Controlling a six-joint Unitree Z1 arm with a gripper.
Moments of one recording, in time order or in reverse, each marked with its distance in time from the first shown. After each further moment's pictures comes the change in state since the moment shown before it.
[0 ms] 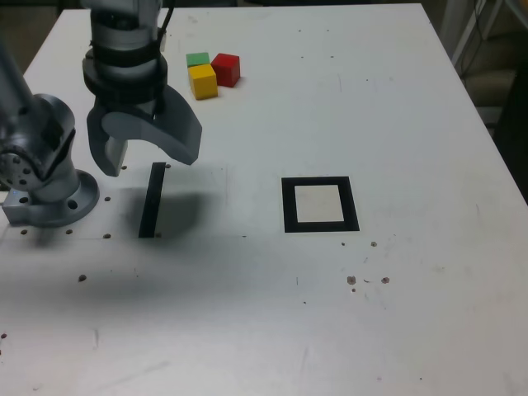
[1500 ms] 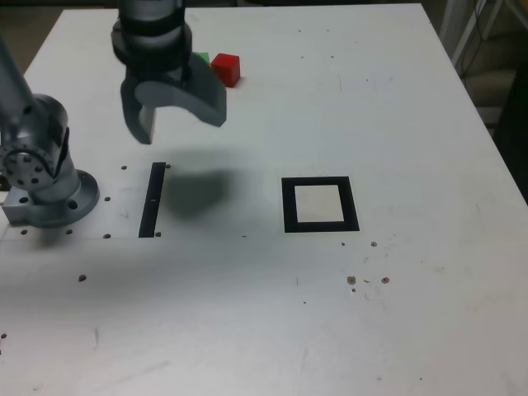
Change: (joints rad) arm 0.239 0.037 -0.114 -0.015 0.101 0.165
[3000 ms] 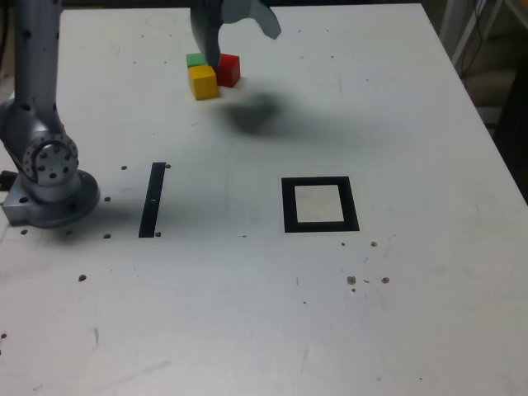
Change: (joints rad) arm 0.551 0.458 -0.655 0.211 -0.030 0.201
